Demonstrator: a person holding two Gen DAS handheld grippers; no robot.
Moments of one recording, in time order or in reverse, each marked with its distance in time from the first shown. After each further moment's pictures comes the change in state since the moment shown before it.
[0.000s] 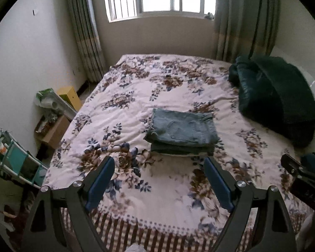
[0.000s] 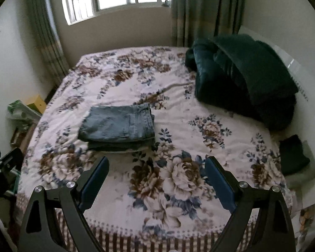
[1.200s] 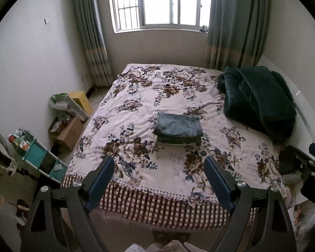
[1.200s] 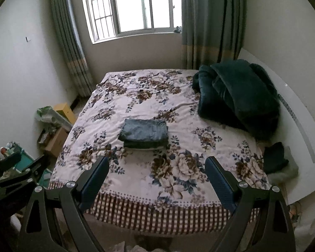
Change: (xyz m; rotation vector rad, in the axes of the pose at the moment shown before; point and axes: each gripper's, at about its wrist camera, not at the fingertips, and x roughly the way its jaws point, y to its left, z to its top) left arm -0.226 0.027 -0.008 0.000 0.003 -0.012; right arm -0.335 0.017 -0.004 -0.031 -0.052 0.078
